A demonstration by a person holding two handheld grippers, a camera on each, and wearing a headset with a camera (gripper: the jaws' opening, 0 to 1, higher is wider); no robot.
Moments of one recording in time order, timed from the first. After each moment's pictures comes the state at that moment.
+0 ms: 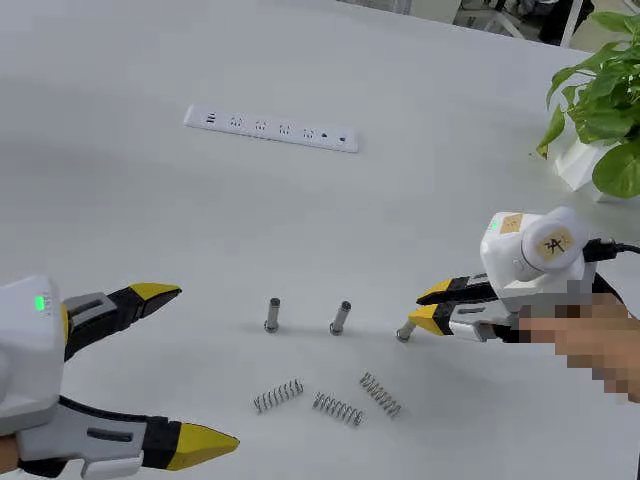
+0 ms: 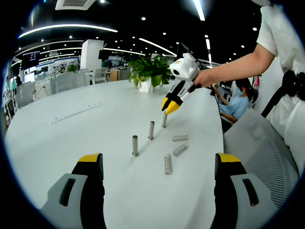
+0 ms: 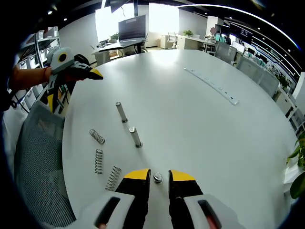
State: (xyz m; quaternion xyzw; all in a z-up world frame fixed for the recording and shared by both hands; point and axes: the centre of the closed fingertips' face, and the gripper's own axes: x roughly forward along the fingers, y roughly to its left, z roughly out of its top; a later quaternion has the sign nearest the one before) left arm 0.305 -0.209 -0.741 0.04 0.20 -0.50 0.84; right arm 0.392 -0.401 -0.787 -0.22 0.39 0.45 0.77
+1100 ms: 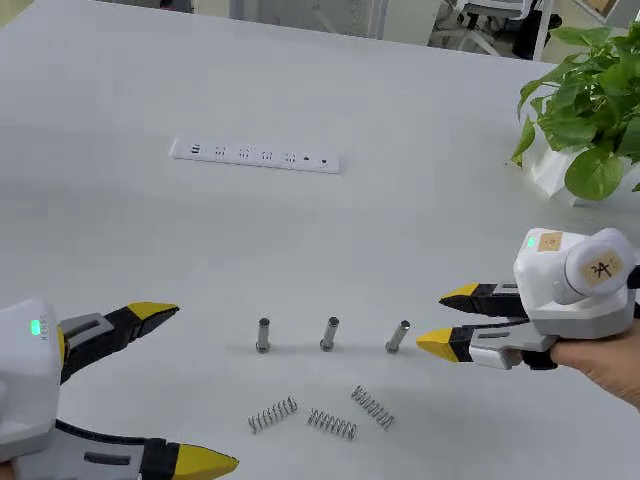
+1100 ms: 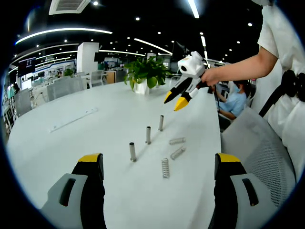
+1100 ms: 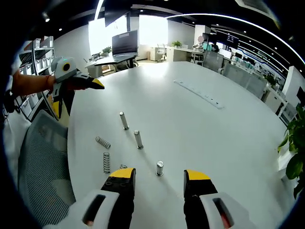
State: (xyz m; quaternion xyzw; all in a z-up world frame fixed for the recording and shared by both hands) left arm 0.301 -0.217 -0.726 0.06 0.19 -0.51 0.84; right arm 0.371 -0.428 -0.754 -0.18 0.35 0.42 0.82
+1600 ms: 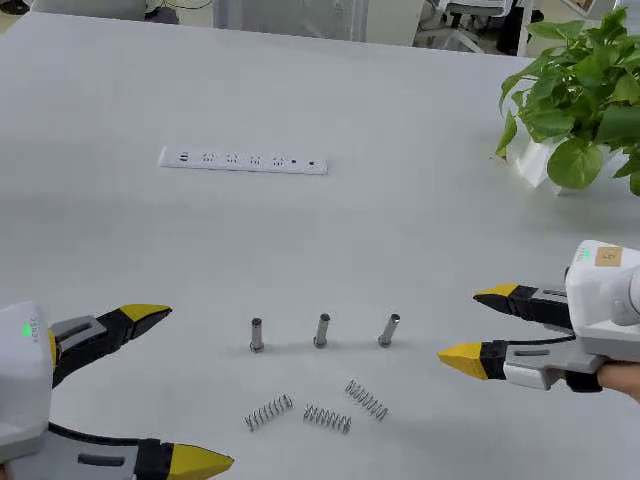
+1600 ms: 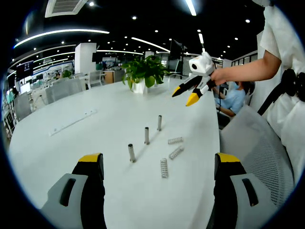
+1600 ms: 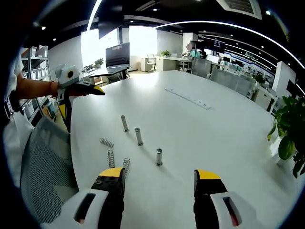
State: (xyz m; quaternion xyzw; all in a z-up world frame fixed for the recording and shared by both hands) left arm 0.296 -0.220 -0.720 0.08 0.19 -0.51 0.83; right arm 0.336 -0.461 -0.735 -0.14 0.32 0.39 0.85
